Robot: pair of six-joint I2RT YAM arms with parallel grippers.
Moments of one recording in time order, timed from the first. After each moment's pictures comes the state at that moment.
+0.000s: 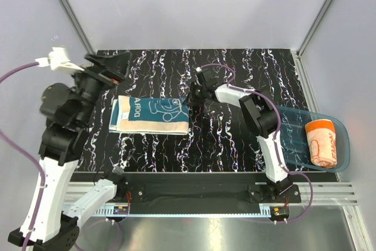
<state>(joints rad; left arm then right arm) -0.33 0.82 1.35 -0.33 -0.07 -0.73 0.56 2.26 1.58 -0.14 -0.34 0.71</state>
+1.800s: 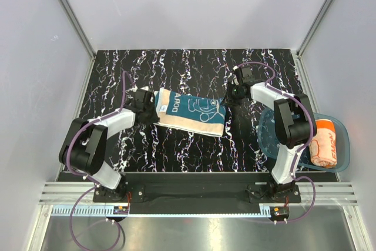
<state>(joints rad) -0.33 1.56 0.79 -0.20 -0.01 -0.58 0.27 1.90 1.26 -0.35 -0.27 0.47</state>
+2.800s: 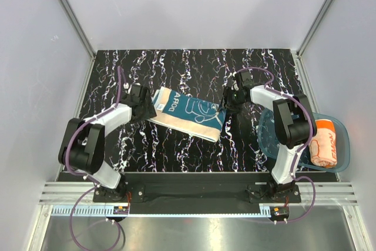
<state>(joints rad) -0.27 1.55 0.87 -0.35 -0.18 -0.54 0.27 1.90 1.20 -0.37 -0.30 0.45</state>
